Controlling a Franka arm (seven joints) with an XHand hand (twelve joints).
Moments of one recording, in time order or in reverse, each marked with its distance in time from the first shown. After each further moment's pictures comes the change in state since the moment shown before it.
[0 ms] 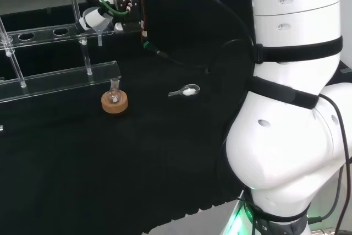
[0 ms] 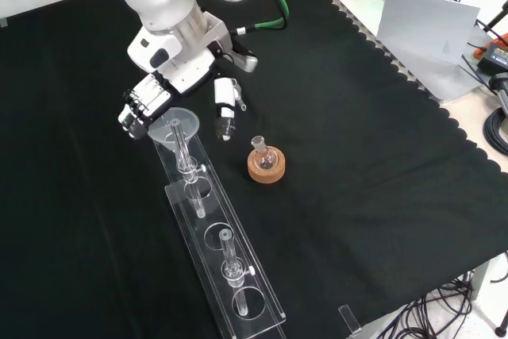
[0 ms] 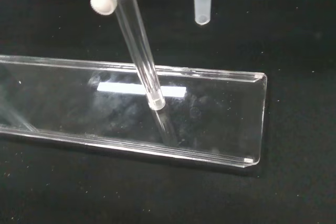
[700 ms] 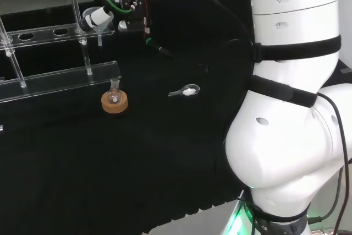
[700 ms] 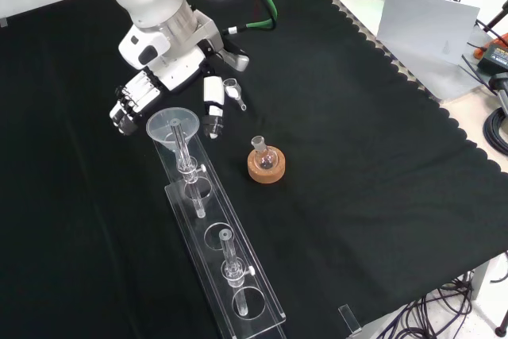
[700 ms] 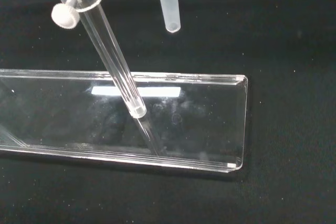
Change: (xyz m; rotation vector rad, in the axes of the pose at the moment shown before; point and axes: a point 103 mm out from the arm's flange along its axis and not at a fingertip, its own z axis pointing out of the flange) arm -0.015 0.007 0.001 0.006 0.027 0.035
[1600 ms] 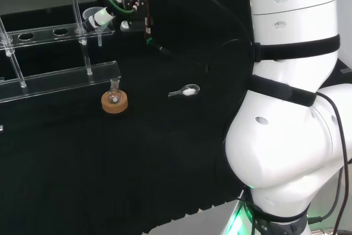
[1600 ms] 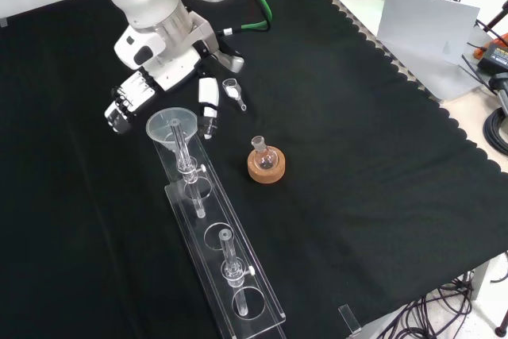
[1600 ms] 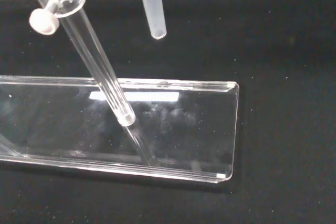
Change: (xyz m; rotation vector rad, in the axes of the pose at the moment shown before) arm -0.009 0.008 0.000 -0.016 -0.002 0.002
